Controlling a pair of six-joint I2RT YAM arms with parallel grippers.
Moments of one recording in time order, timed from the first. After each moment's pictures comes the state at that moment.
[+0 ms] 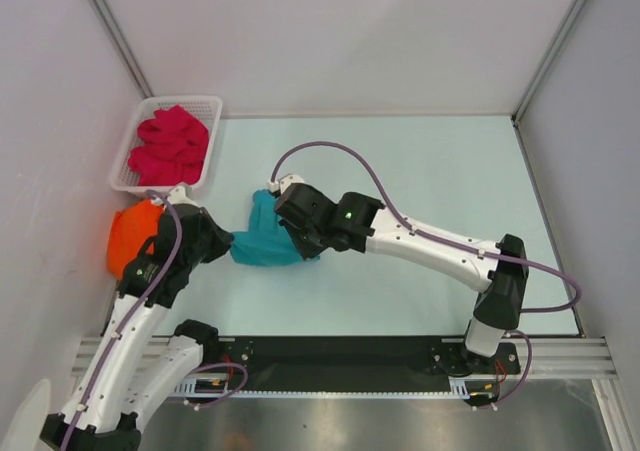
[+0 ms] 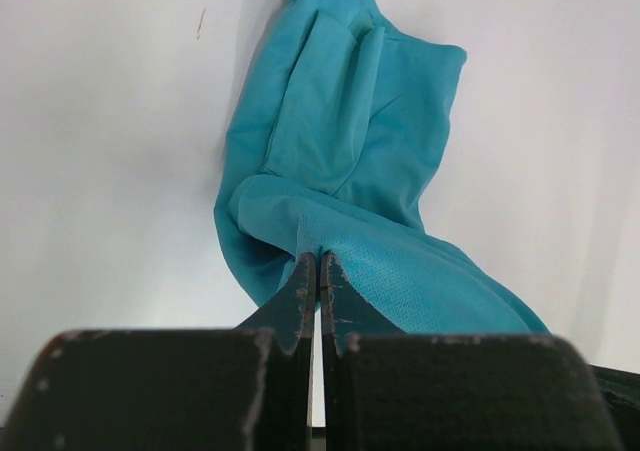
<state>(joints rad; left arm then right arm) -0.30 0.69 0.84 -0.82 -0.14 -0.72 1.15 1.74 1.73 -0.92 0.23 0.42</state>
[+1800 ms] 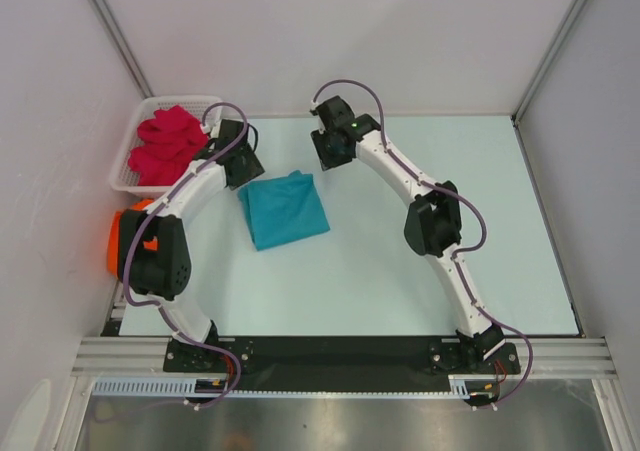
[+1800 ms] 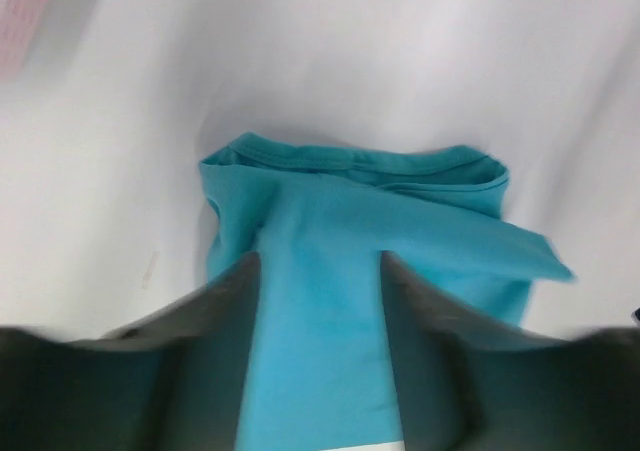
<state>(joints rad) -0.21 1.72 1.34 -0.51 -0.23 -0.66 0.60 2.44 2.44 -0.91 0.03 0.17</state>
